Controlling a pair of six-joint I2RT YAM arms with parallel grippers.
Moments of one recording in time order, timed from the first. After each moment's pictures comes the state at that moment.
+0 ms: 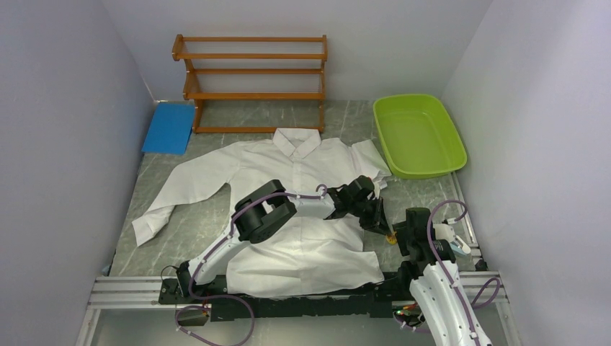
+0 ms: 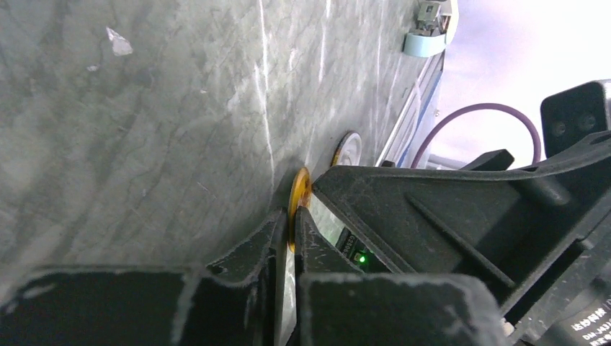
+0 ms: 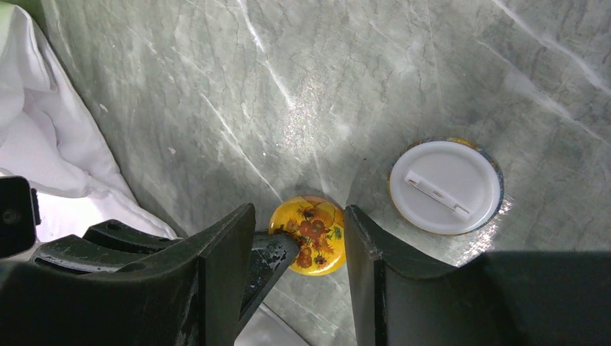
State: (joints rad) left arm -1.10 2.42 1.67 0.16 0.53 -1.04; right arm 0.07 0.47 0.26 -0.80 0.29 1.33
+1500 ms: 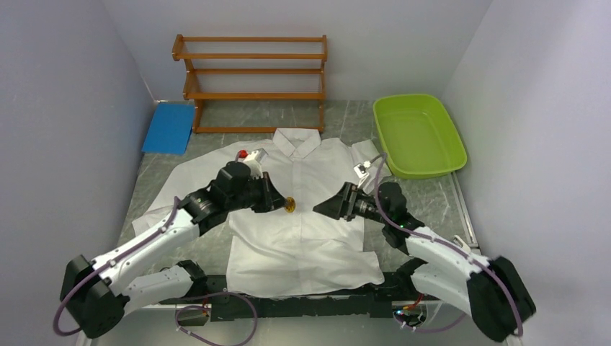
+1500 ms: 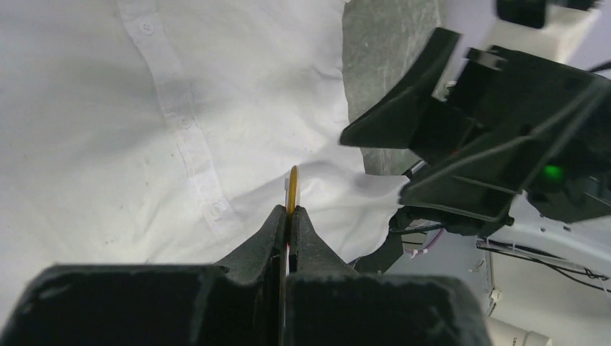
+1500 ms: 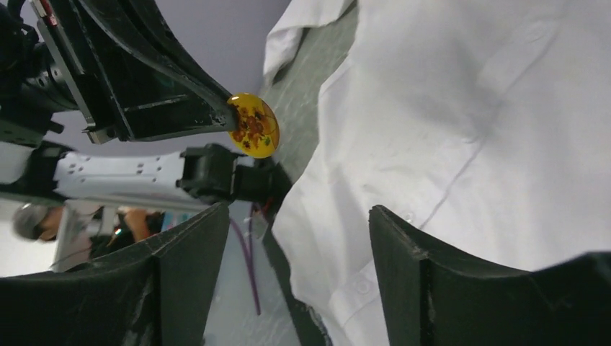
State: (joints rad) left arm -0.72 1.06 0.80 -0.32 0.19 -0.77; right arm 0.50 0.93 0.31 0.41 -0.59 0.91
